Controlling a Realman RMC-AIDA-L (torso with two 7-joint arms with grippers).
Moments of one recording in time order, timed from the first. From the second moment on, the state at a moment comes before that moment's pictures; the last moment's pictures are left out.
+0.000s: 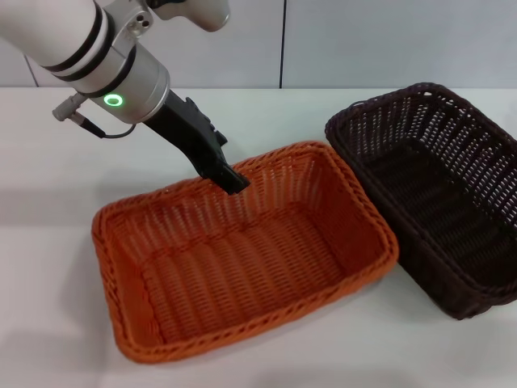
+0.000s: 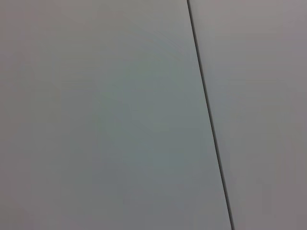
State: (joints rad) left arm -0.91 -2.06 1.16 1.16 2.57 1.55 -2.20; right arm 0.73 2.07 0.02 -0.08 -1.05 -1.10 0.25
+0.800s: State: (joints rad) left arm -0.47 -2.06 1.16 1.39 1.83 1.10 -1.89; right arm 0.64 2.02 -0.42 -0.36 -1.27 -1.10 0.84
